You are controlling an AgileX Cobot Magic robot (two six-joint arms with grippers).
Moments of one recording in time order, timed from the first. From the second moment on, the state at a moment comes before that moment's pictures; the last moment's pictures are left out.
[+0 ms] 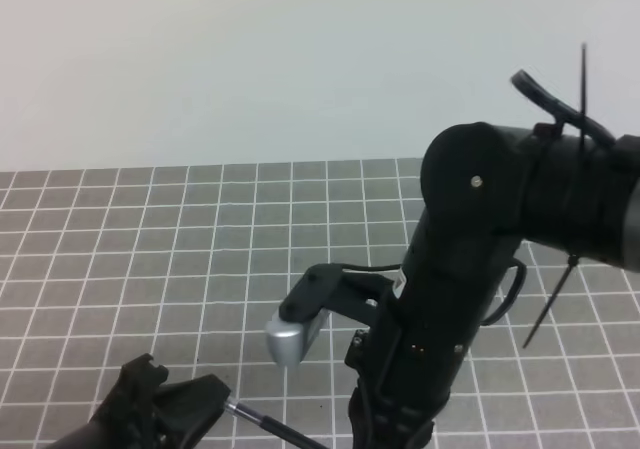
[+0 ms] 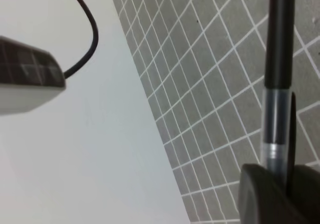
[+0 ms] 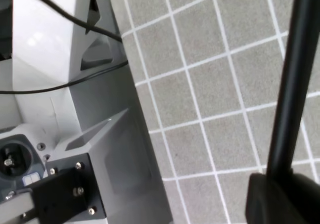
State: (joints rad) left arm -0.70 0.88 -0.23 0.39 -0.23 1.16; right arm 0.75 1.78 -1.46 0.52 1.21 -0.68
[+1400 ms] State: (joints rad) left arm -0.70 0.88 -0.23 0.25 -0.20 1.11; right arm 0.75 1.80 -1.59 0.30 1.21 -0.58
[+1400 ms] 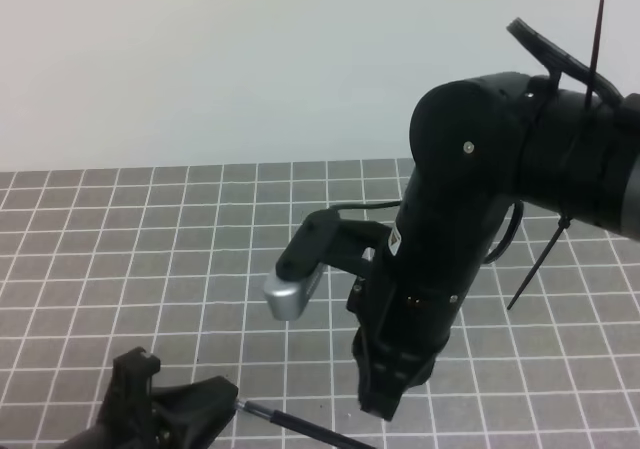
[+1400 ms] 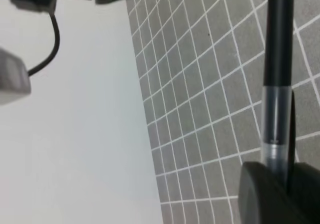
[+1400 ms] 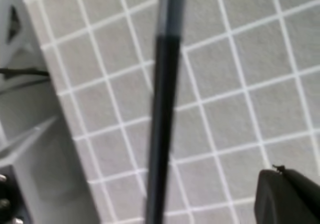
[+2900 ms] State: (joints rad) left arm -0.61 0.97 -0.31 0.24 -0.26 1.14; right arm 0.75 1.83 -1.60 0.39 1.21 -0.63
